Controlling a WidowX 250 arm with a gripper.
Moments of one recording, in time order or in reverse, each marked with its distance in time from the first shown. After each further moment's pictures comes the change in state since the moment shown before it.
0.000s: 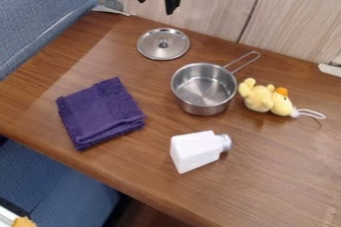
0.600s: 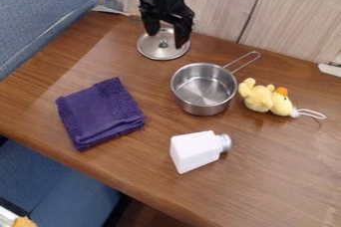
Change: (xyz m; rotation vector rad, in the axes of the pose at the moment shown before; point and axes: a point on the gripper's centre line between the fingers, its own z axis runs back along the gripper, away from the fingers) arm -0.032 -0.037 -0.032 -0.082 0.100 -0.044
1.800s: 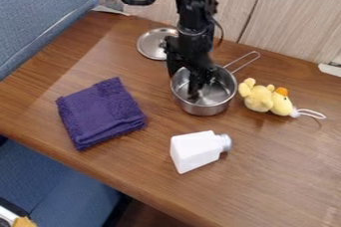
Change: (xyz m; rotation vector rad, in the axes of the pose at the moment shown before) arm -0.035 -0.060 -0.041 0.011 0.126 -0.195
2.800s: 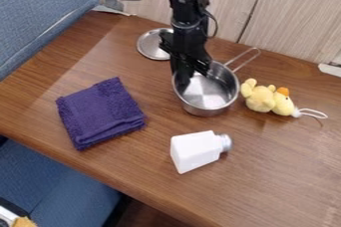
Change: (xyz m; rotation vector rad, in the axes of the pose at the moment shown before) arm -0.002 0.013 0.011 -0.023 -0.030 0.042
